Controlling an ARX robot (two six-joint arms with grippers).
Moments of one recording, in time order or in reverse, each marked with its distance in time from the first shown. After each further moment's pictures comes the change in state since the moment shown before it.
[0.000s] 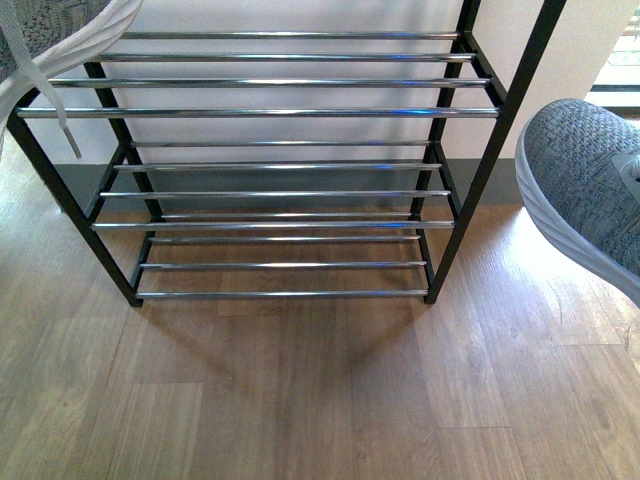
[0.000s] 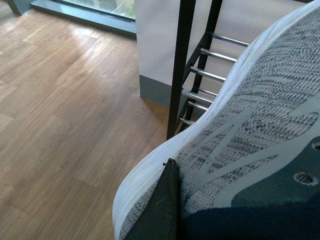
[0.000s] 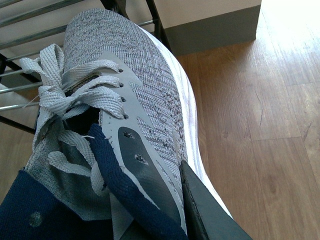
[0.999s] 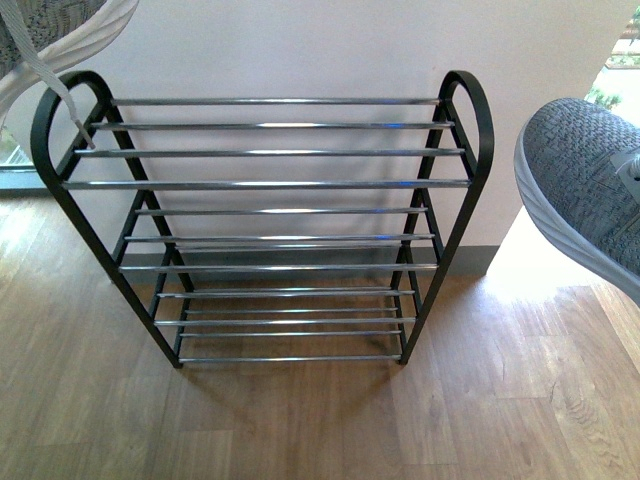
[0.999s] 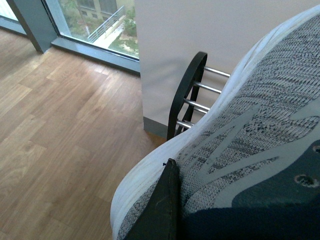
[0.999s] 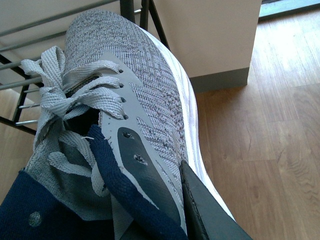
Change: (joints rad) left arm 0.000 0.001 -0.001 0.000 0.000 0.000; right arm 0.000 0.000 -0.001 0.000 0.000 0.000
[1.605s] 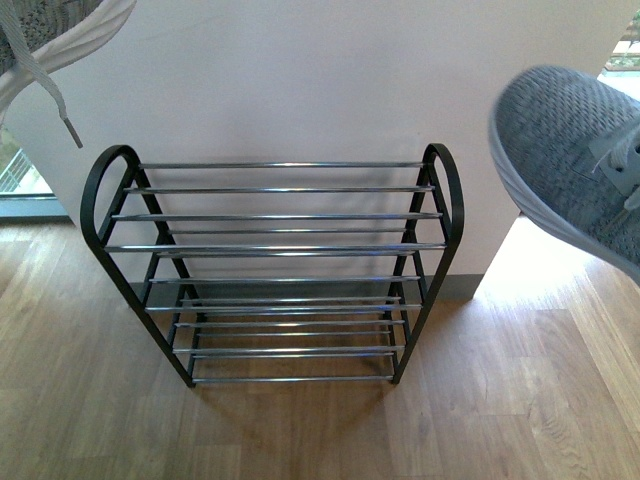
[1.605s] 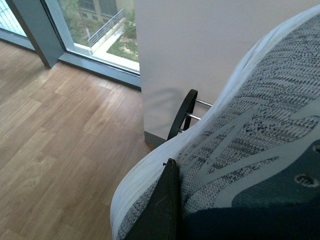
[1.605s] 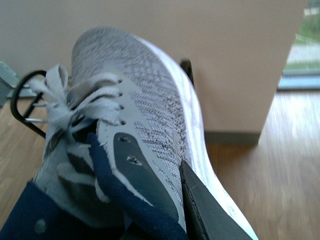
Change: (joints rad) left arm 0.000 0.000 0.000 0.000 0.000 0.000; right arm -0.003 0.032 -0.064 0.325 -0.150 -0.086
